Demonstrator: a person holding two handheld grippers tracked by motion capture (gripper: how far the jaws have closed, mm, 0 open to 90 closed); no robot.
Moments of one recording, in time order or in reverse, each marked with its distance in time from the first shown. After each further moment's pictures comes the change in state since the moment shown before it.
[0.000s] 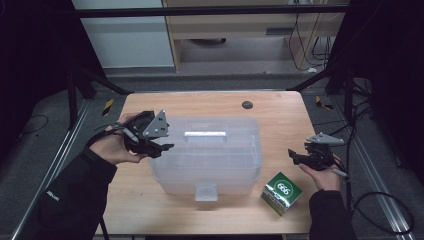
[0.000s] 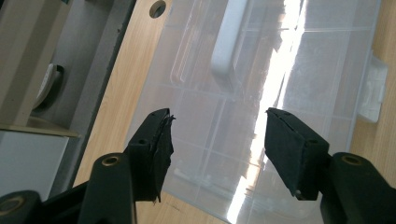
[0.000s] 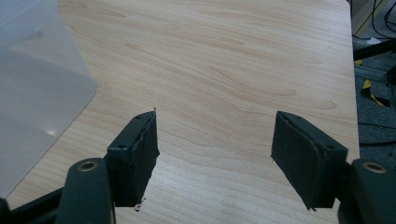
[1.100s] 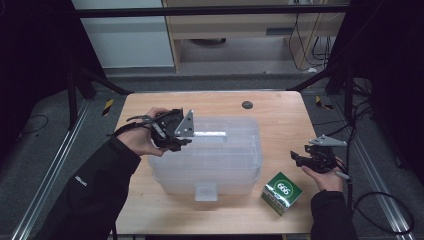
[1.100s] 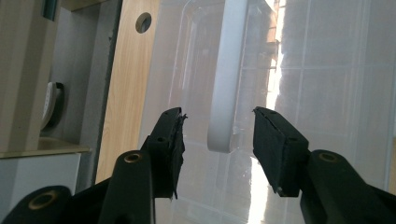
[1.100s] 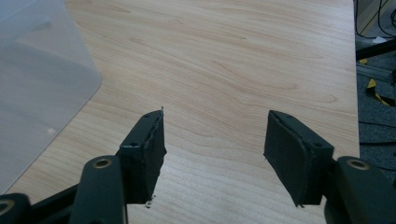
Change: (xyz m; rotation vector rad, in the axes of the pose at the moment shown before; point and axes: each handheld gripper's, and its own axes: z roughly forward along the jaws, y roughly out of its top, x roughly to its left) left arm 0.001 0.043 0.033 0.068 -0.018 0.159; right arm -0.002 -0.006 -0.007 0.007 0.019 -0.004
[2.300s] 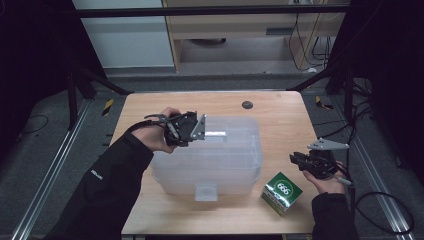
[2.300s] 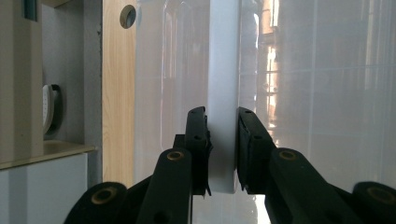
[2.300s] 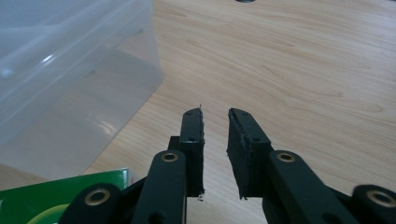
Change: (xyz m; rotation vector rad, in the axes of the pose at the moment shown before) left arm 0.001 0.019 0.019 0.101 0.035 0.104; right arm 0.024 0.008 -0.031 0.010 0.138 -0.040
